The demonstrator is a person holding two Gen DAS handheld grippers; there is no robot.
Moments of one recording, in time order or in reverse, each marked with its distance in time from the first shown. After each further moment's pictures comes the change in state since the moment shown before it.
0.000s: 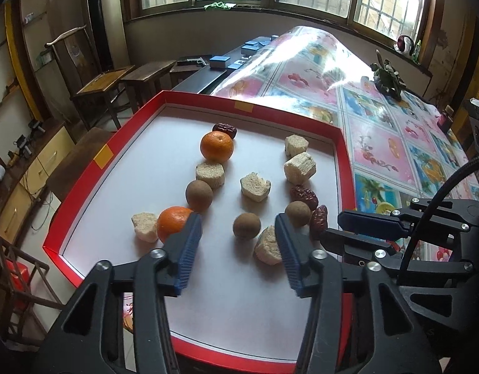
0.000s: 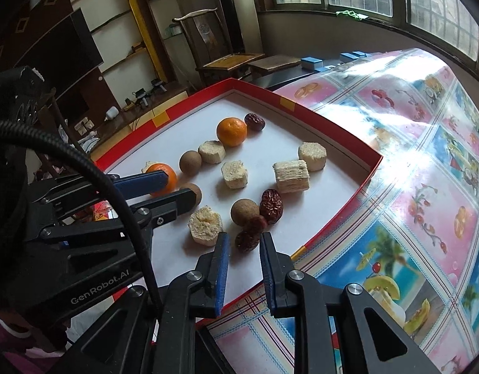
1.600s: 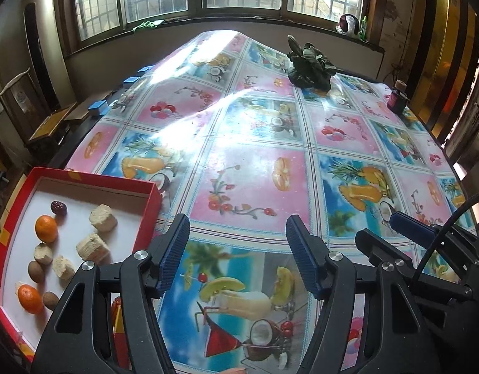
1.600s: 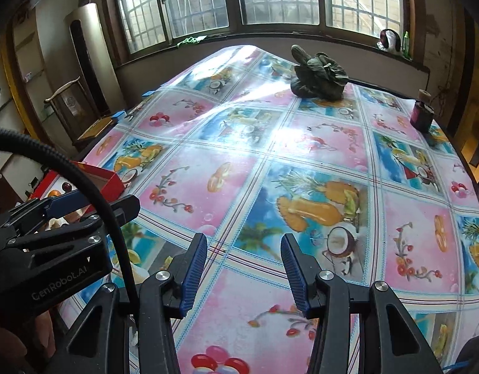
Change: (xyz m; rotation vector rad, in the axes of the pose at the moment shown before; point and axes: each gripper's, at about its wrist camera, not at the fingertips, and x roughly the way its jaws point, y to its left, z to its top) left arm 0.038 -0.200 0.050 0.181 -0.026 -0.121; right arm -0.119 -0.167 -0.086 0.417 -0.175 -0.446
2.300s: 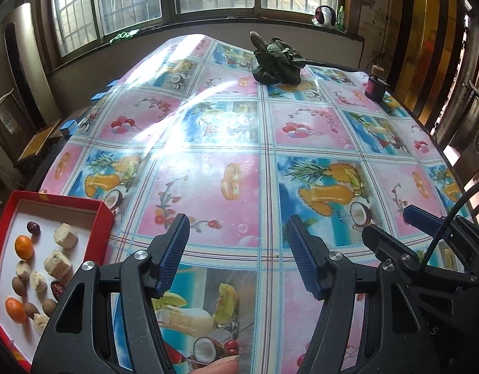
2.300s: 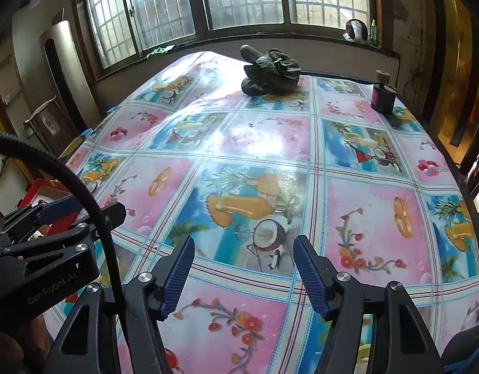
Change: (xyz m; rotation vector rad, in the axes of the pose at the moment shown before) left arm 0.012 -0.055 0.006 0.082 -0.007 -0.039; right arm -0.010 -0.062 -0.010 0.093 -0.019 -0.075
